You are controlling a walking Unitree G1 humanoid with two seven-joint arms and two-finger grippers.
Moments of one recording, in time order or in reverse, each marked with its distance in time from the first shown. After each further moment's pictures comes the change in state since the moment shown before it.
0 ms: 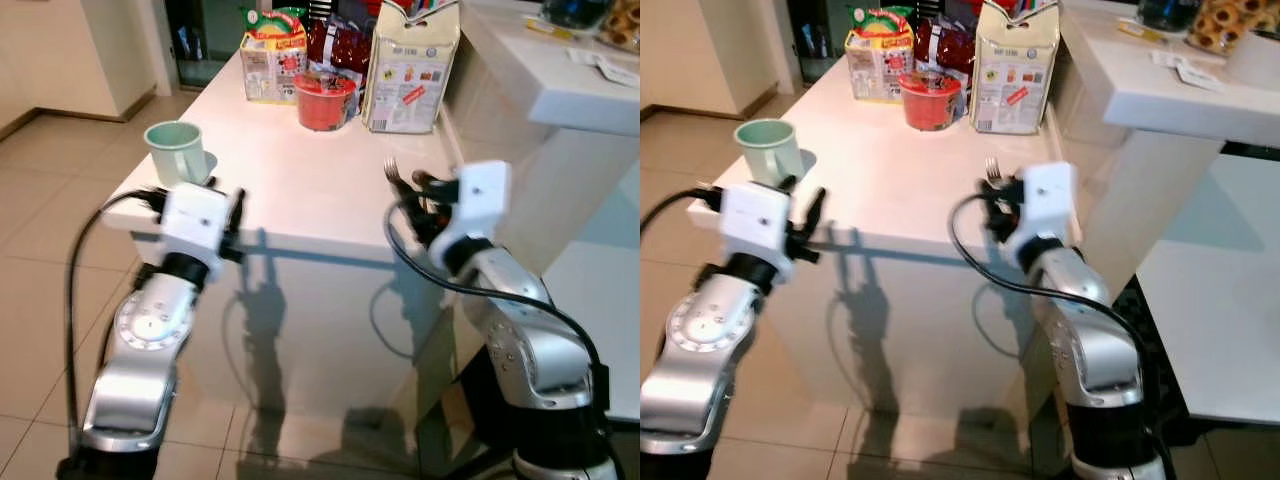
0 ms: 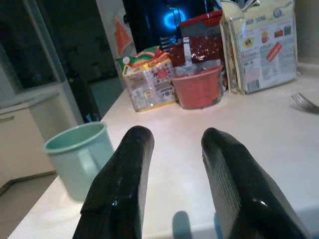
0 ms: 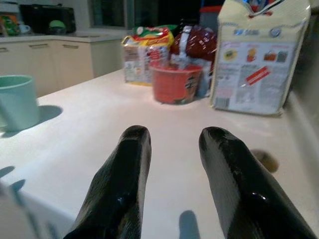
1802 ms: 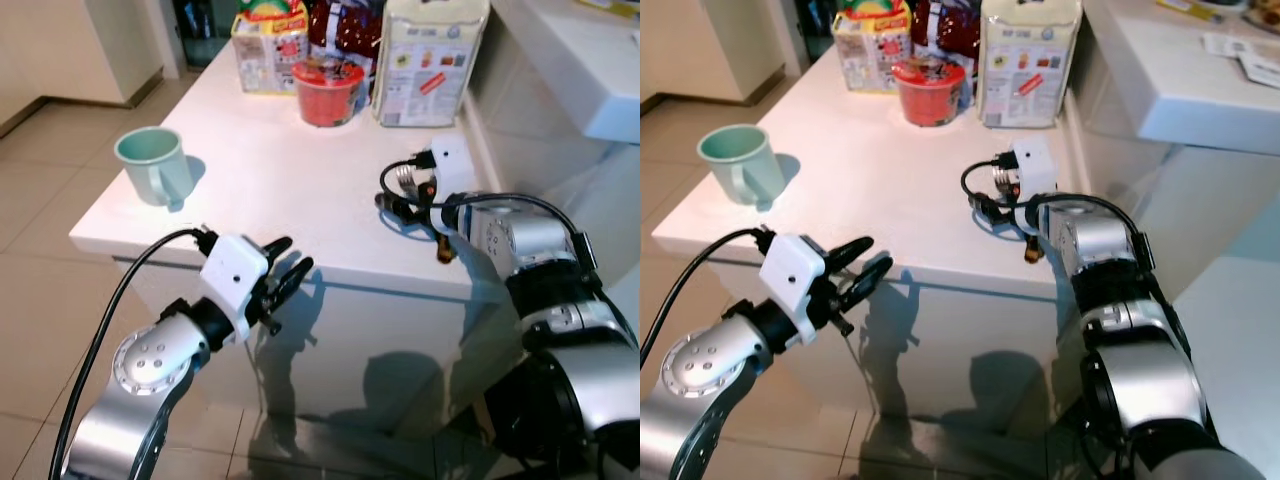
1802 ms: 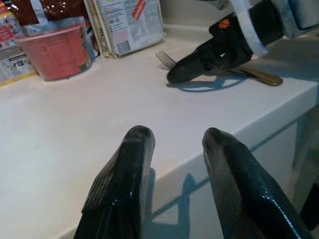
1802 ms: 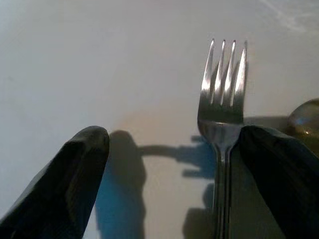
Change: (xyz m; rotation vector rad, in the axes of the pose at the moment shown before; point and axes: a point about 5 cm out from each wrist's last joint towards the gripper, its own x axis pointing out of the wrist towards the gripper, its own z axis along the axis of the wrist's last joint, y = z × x) left arm -0.039 -0.040 -0.001 -0.120 0.041 -0.528; right arm 0.077 -0.052 -0.022 0.004 0.492 0.101
